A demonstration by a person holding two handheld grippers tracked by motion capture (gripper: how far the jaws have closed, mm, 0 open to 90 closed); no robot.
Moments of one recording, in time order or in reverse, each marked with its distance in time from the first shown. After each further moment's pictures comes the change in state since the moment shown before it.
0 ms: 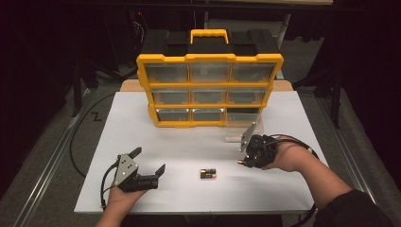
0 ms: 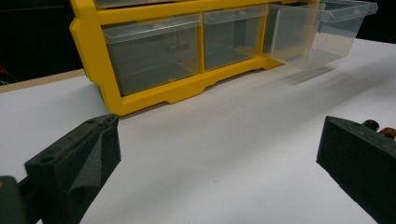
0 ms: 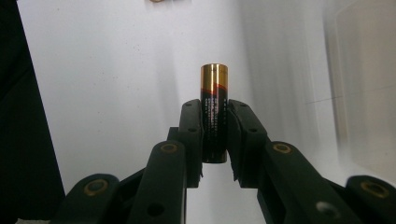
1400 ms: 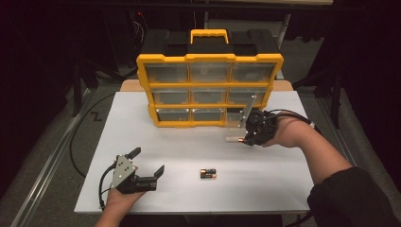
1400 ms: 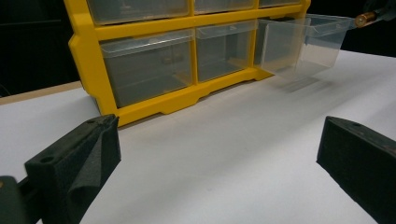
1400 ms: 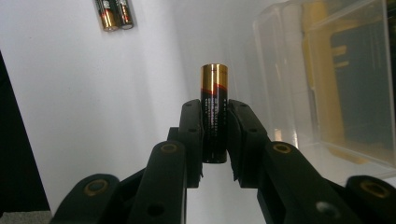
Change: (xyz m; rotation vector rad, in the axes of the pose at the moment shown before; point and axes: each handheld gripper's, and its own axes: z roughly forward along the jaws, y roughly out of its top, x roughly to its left) left arm 0.000 0.000 -0.006 -0.045 -0.029 0.007; right arm -0.039 0.025 -0.045 0.026 -0.060 0.002
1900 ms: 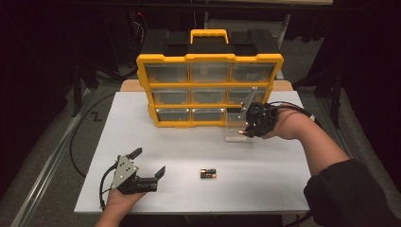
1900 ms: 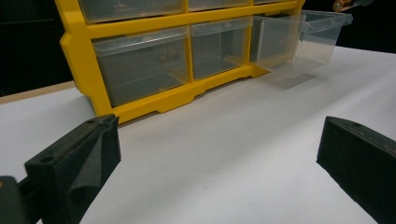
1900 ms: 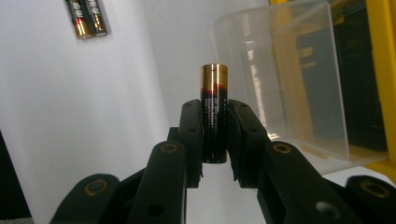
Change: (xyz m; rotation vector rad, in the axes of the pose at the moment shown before) left arm -0.001 -0.001 0.001 0.008 -0.013 0.009; right arm -0.018 0.004 -0.007 0.000 -0.038 0.019
